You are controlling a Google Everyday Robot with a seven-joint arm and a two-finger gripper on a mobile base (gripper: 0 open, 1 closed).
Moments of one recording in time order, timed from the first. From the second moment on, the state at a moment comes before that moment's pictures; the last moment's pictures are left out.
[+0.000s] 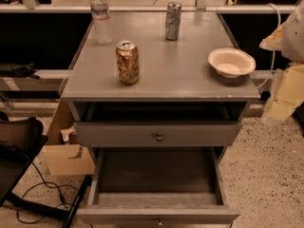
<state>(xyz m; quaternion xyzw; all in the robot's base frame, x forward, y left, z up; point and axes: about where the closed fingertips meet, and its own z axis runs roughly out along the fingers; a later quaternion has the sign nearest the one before) 0.438 -0.216 0.980 -0.60 0.78 -0.04 0.17</state>
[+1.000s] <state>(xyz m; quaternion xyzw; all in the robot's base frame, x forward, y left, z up) 0.498 -0.193 0.978 -0.58 0.76 -0.02 0.28</state>
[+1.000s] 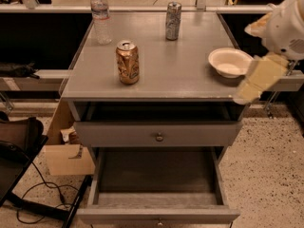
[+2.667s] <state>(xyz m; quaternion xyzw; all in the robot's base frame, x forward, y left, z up) 0.702 -0.076 0.983 -0.50 0.59 0.19 0.61</state>
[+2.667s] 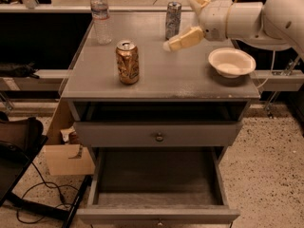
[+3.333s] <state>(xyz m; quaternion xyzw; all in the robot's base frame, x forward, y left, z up) 0.705 -0.026 0.944 -0.47 0.59 0.28 0.60</state>
